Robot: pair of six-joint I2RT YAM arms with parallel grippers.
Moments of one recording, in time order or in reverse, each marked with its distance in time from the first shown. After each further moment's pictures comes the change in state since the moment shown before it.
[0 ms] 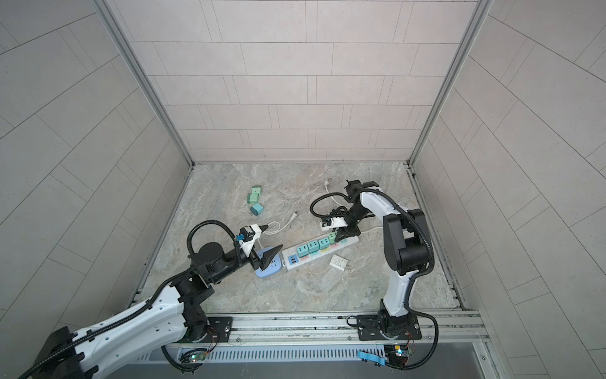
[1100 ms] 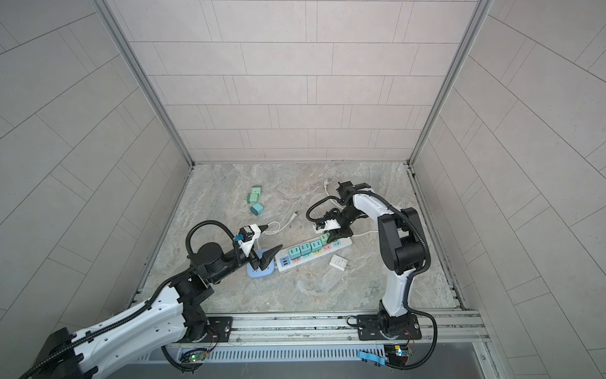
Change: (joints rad) left arm 0.000 -0.011 0.001 -0.001 0.009 -0.004; right arm 0.076 0.011 -0.014 0.063 -0.064 -0.031
